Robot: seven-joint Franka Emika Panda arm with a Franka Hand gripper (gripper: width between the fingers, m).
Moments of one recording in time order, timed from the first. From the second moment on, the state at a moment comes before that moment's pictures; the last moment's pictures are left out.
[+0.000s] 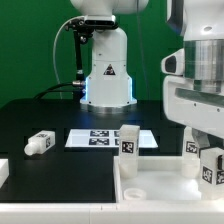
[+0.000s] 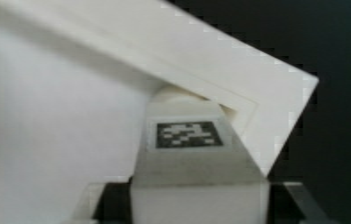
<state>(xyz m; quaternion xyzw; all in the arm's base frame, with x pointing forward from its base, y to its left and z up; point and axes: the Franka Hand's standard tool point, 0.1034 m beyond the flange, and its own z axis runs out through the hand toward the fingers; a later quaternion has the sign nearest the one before) 0.641 0.107 0.077 -0.76 0.65 0.00 0.05</state>
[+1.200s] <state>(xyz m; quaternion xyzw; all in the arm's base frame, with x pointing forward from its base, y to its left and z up) 0.641 0.104 0.079 -0.58 0.81 0.02 0.05</state>
